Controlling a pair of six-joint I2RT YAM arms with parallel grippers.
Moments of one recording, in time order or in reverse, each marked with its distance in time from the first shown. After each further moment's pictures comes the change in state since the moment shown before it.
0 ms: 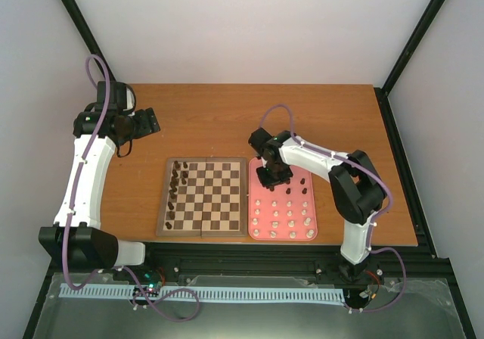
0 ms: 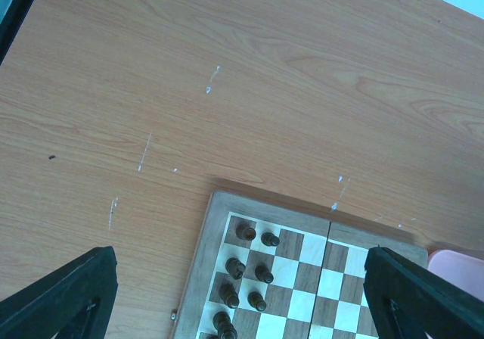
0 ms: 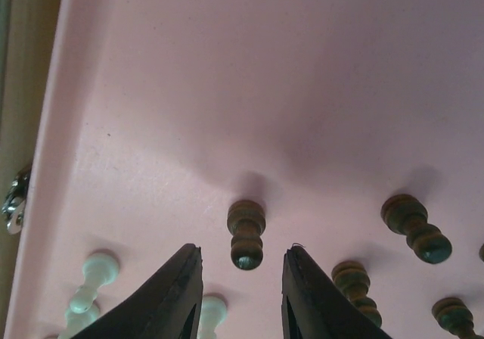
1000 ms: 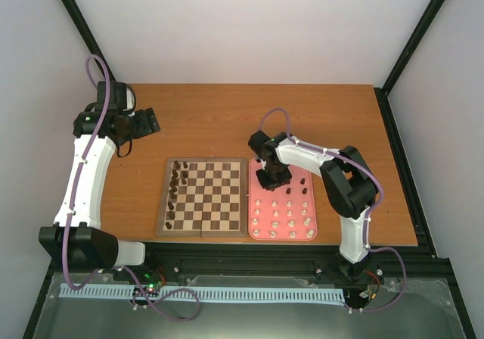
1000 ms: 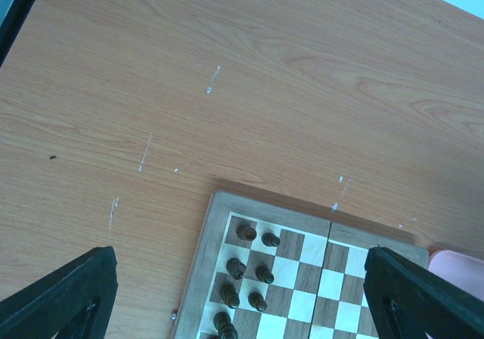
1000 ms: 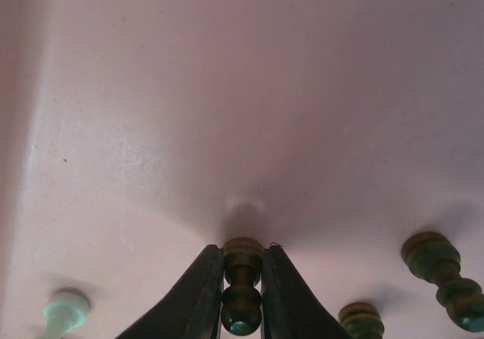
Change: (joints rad) left arm 0.000 0.000 0.000 0.000 -0.003 0.000; right arm -0.013 0.081 0.005 0.021 -0.013 -0.024
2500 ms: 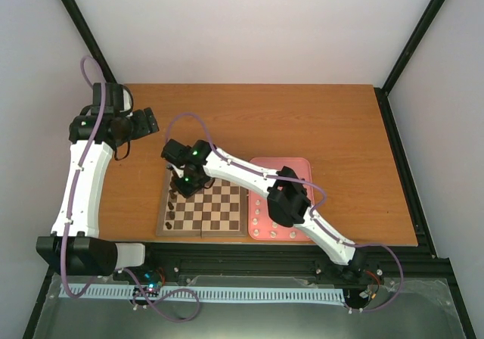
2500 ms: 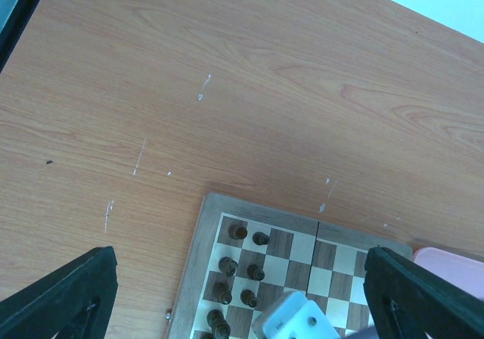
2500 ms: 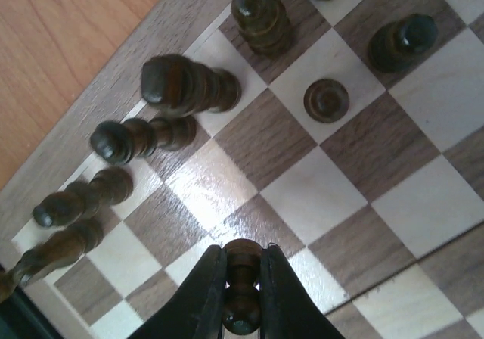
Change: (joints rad) left arm 0.000 -0.043 -0.001 0.000 0.026 0.000; right arm 0.424 0.519 1.025 -0.214 -0.148 0.026
